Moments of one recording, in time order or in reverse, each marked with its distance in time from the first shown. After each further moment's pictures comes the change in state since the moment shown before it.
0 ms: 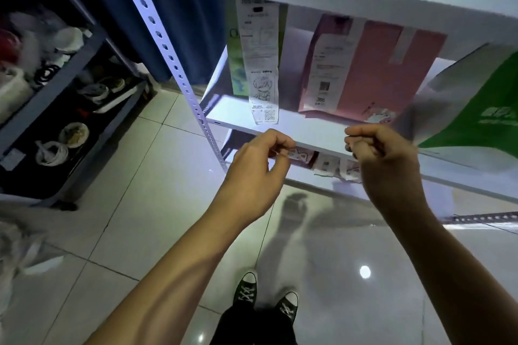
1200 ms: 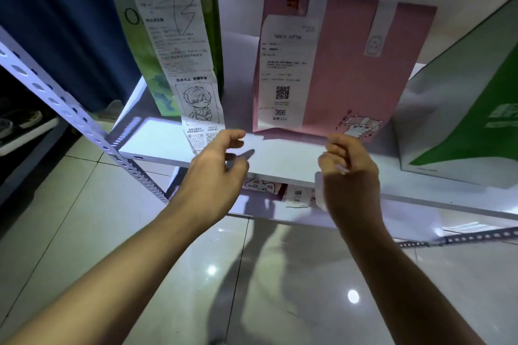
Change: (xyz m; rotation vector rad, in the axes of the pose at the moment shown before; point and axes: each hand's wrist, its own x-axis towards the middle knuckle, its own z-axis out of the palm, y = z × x) left_hand 0.132 -0.087 0.071 0.041 -0.010 0.015; right_hand 0.078 0.113 0.064 0.089 0.240 0.138
